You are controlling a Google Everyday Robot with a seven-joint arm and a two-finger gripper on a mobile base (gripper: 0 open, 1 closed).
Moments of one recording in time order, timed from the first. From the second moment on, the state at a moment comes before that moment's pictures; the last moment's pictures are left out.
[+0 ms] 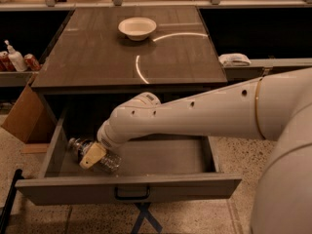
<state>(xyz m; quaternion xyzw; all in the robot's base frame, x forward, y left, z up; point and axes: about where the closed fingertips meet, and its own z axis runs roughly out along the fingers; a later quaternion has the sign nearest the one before) 0.539 0.174 0.649 -0.49 0.81 0.17 0.27</state>
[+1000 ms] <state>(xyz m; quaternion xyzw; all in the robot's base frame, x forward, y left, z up) 0.549 0.183 0.616 -0.52 0.81 0.12 0.24</state>
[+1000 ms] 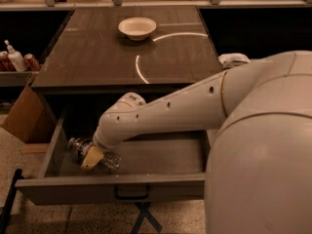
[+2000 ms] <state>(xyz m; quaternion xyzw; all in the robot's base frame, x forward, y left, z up) 0.546 0.194 0.612 -0.54 0.80 0.12 0.24</state>
